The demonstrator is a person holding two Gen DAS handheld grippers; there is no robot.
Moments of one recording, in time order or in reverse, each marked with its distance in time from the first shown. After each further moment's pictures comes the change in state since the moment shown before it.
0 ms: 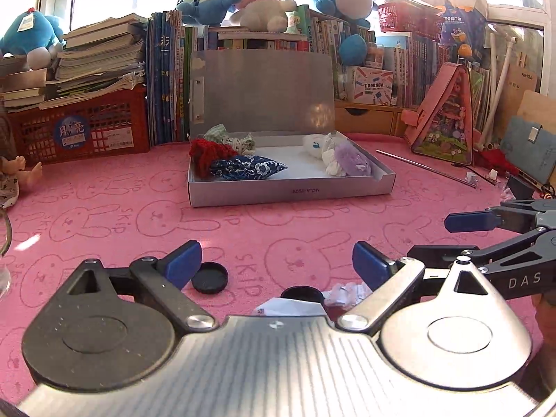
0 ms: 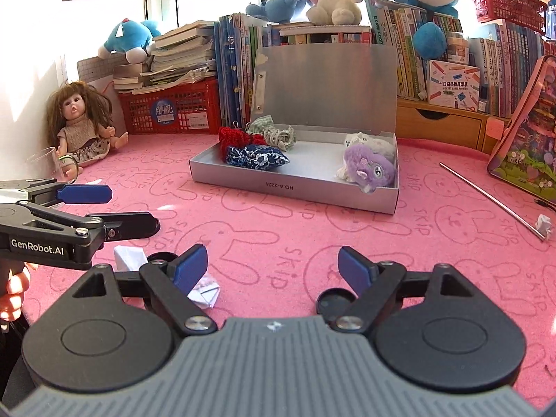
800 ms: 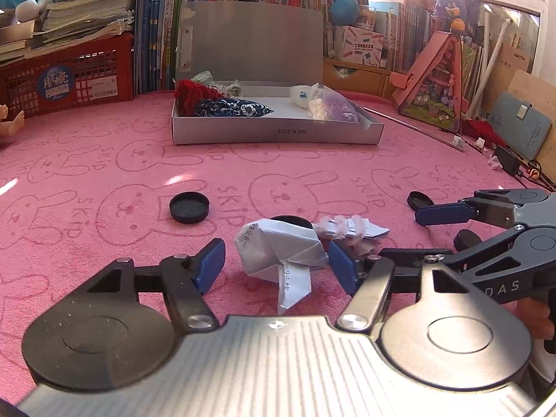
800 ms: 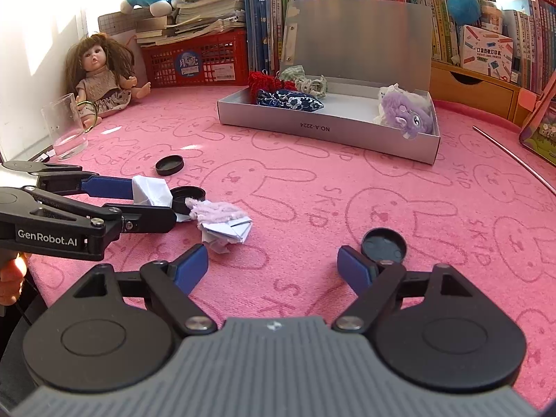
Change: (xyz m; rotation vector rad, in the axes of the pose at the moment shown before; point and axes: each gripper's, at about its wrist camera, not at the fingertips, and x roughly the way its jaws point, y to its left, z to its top) left arm 0.013 0.003 -0.034 -0.036 0.118 -0.069; right arm 0.018 0.018 -0.029 -0.051 0.111 0.059
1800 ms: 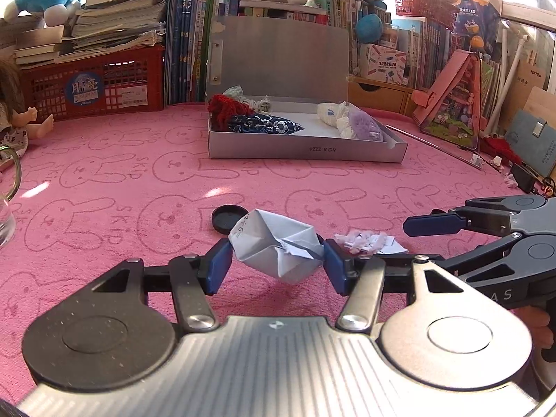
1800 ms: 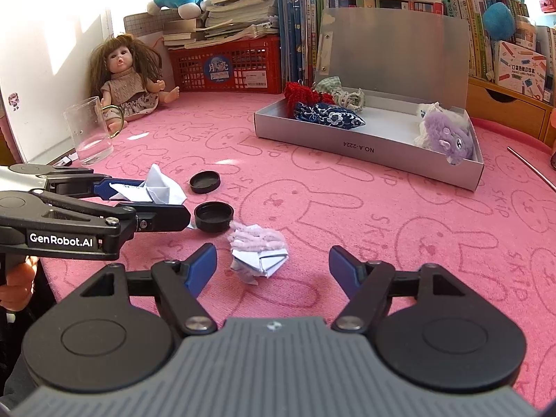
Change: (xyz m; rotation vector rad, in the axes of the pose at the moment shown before) left arm -0.021 0.017 0.003 -0.037 -0.047 0.068; right arm 0.015 0.024 0.018 -0.043 -0.015 0.080
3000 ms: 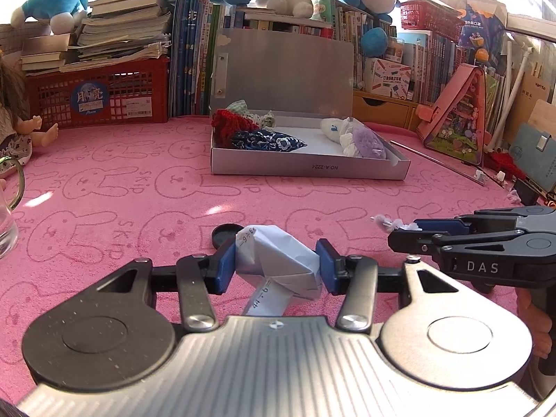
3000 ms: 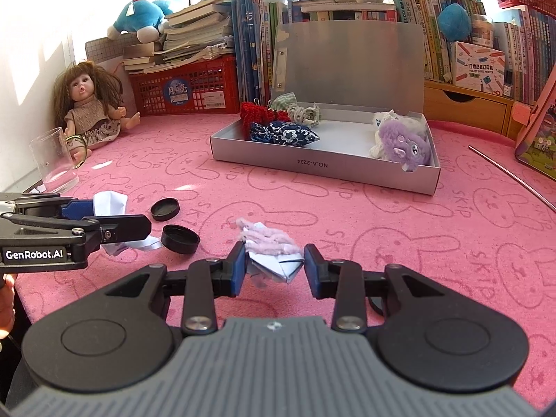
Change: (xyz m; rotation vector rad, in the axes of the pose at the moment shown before) left arm -0.002 -0.006 0.013 -0.017 -0.041 0.019; right arm -0.010 -0.018 0.006 0.088 -0.059 -0.120
